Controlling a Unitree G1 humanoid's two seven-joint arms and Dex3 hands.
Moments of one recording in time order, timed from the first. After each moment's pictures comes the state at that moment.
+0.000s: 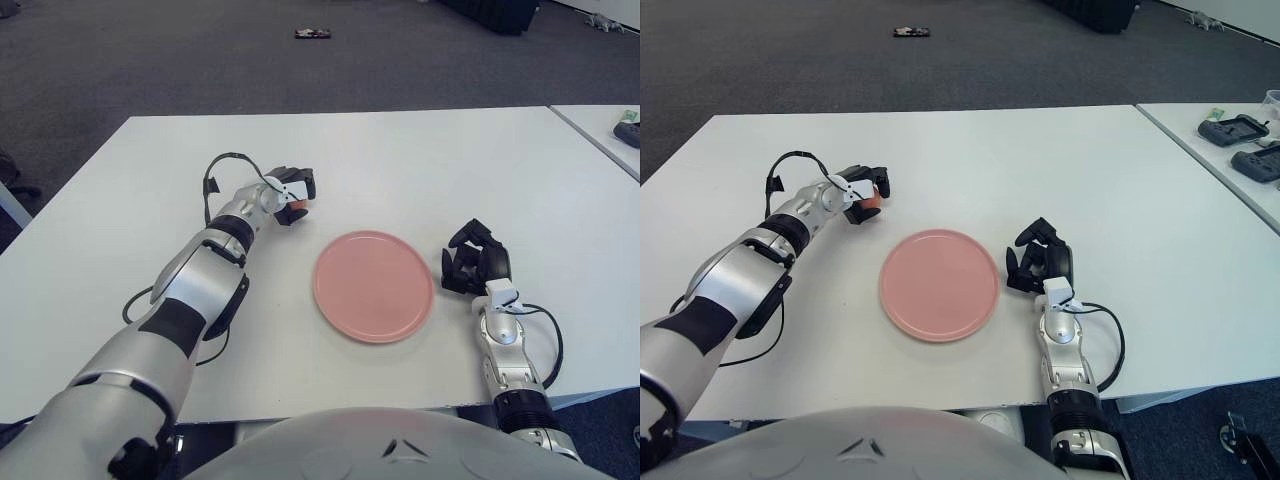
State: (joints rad) left arm -0.95 0.17 -0.44 1.34 0.60 -0.22 -0.09; right arm 0.05 -0.11 -0.09 0.36 -0.13 -0.45 -0.20
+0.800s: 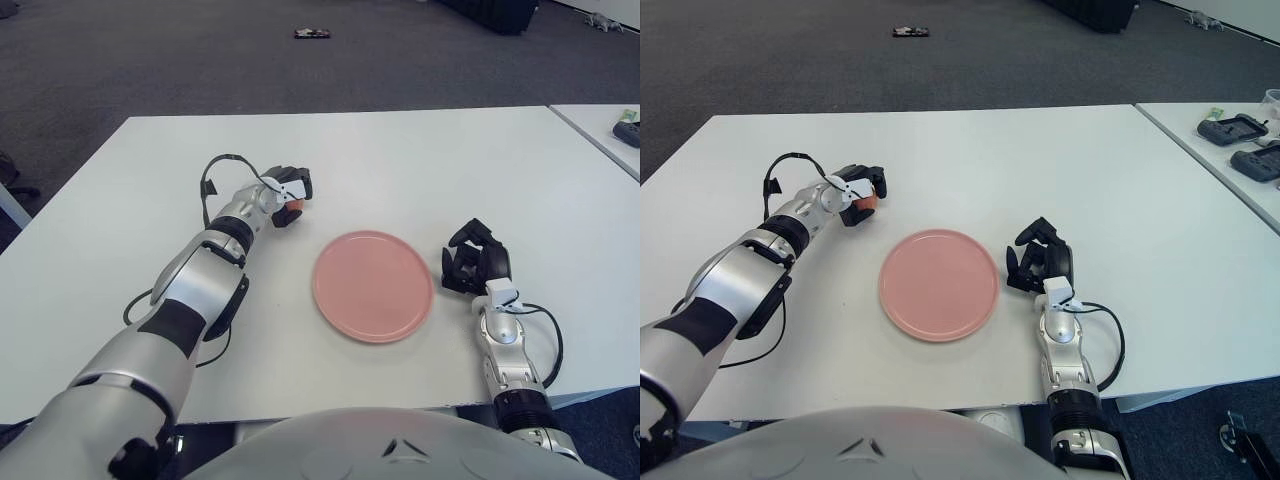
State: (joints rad) left arm -0.94 0.17 -0.41 1.34 0.58 -0.16 -0.05; right arm 0.04 -0.11 -0.10 0.36 -0.13 -0.45 -0.19
